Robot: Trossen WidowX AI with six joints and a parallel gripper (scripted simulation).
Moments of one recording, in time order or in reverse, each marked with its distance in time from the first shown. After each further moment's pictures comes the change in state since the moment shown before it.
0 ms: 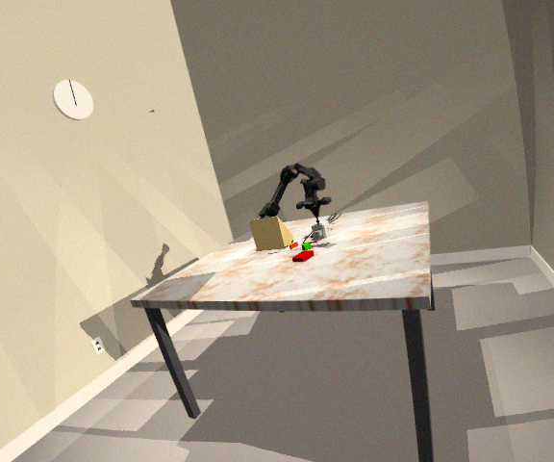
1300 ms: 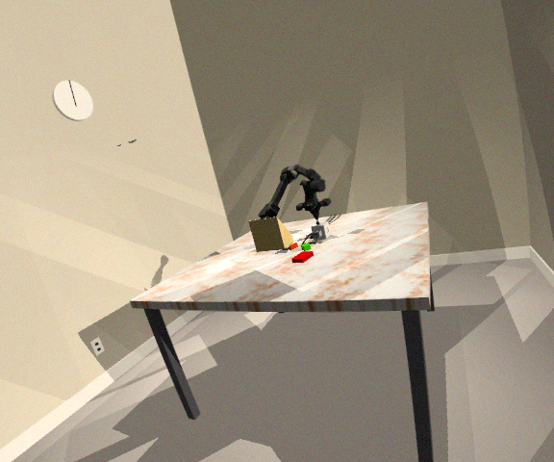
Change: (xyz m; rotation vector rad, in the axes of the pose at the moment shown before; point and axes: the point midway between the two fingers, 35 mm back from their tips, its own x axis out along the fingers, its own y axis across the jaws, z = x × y) arm 0.005 0.000 0.000 0.000 0.001 0.000
